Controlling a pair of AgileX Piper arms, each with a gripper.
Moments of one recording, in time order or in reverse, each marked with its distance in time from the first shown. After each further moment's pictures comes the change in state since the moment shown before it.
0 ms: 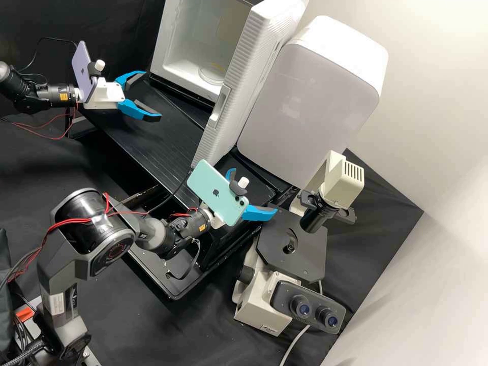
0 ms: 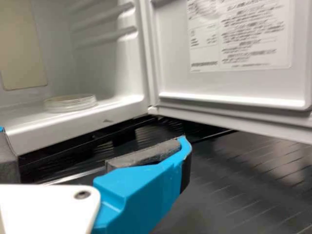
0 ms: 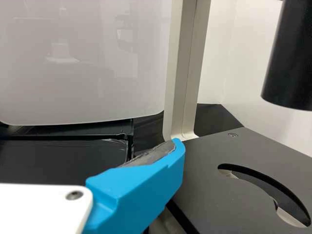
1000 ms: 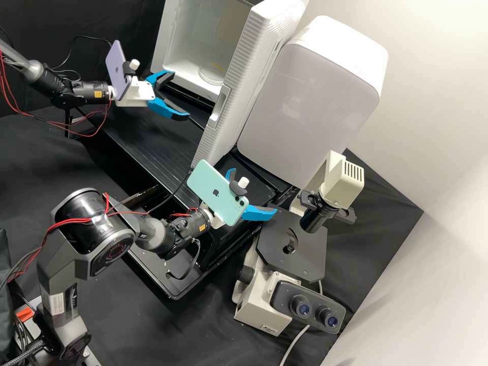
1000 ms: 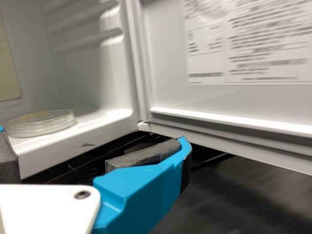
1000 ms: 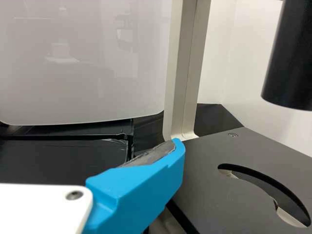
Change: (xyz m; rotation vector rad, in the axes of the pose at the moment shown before) left arm 0.083 0.008 -0.005 0.021 -0.003 -0.019; right arm 0.000 0.000 0.000 0.000 0.000 0.000
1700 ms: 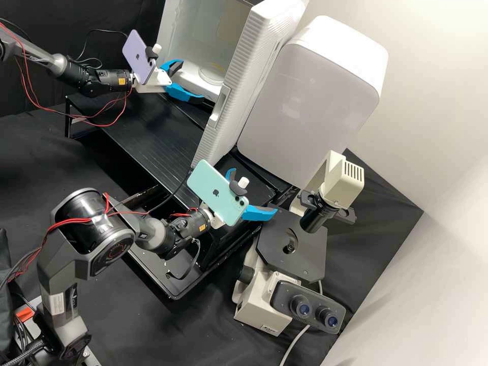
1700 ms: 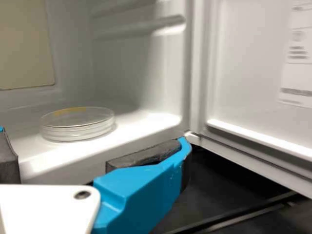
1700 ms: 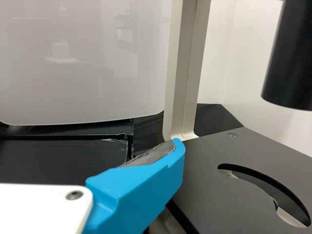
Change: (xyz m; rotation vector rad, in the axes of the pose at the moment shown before) left arm 0.057 0.016 -0.036 -0.096 0.129 -0.006; right arm 0.000 0.000 0.000 0.000 0.000 0.000
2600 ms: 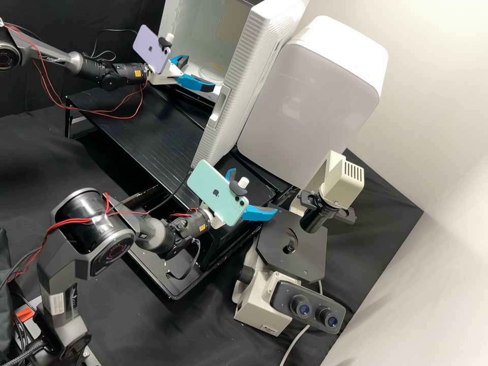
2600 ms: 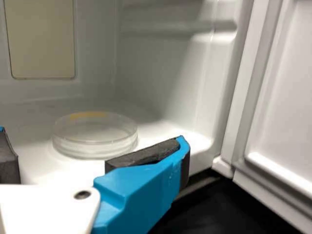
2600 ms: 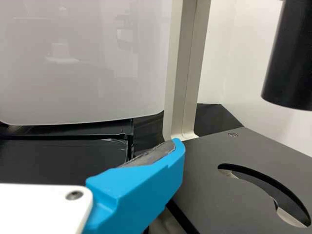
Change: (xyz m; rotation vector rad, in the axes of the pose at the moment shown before) left arm 0.038 0.009 -0.010 -0.087 0.086 -0.018; right arm 0.000 0.000 0.000 0.000 0.000 0.000
